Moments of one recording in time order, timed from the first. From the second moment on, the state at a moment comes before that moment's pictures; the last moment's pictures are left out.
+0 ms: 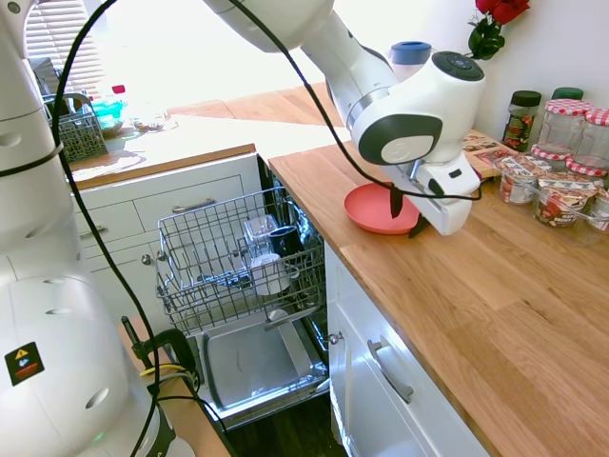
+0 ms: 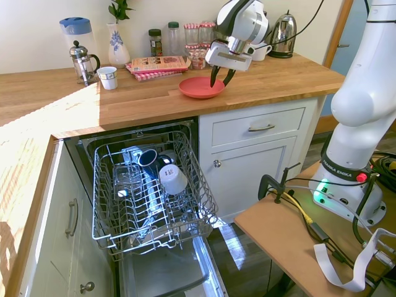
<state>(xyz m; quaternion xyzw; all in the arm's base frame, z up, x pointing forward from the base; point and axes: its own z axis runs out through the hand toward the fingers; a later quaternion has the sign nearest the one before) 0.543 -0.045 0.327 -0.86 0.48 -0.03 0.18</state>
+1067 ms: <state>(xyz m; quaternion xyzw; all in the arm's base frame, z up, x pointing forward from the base) 0.552 -0.041 0.339 -0.86 0.48 -0.04 0.19</state>
